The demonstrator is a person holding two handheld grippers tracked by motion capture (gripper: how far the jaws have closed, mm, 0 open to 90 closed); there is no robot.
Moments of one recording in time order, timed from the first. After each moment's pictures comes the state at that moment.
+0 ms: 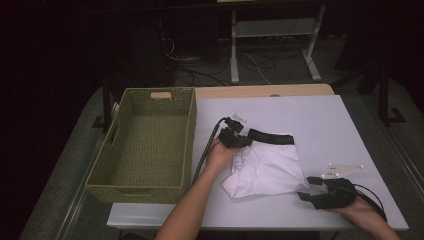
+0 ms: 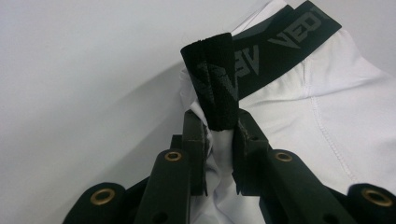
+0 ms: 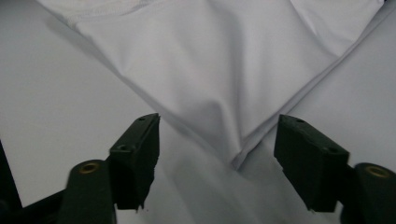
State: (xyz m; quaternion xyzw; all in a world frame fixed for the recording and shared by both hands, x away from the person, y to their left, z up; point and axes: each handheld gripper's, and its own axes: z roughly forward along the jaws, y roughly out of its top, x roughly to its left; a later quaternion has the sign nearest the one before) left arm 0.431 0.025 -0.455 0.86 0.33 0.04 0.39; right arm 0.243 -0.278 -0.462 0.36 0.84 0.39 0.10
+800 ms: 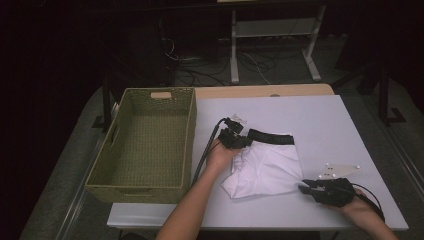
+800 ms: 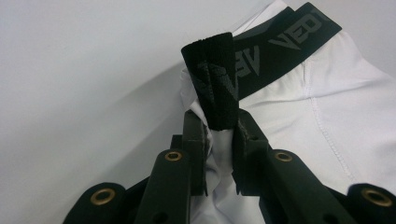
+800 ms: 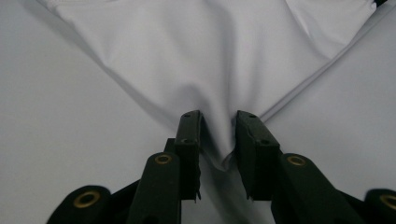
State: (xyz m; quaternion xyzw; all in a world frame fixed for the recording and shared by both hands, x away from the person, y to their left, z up) left arm 0.429 0.025 -0.456 0.86 0.33 0.04 0.39; right arm 0.246 -0.276 -0.465 0.35 0.85 0.37 0.12
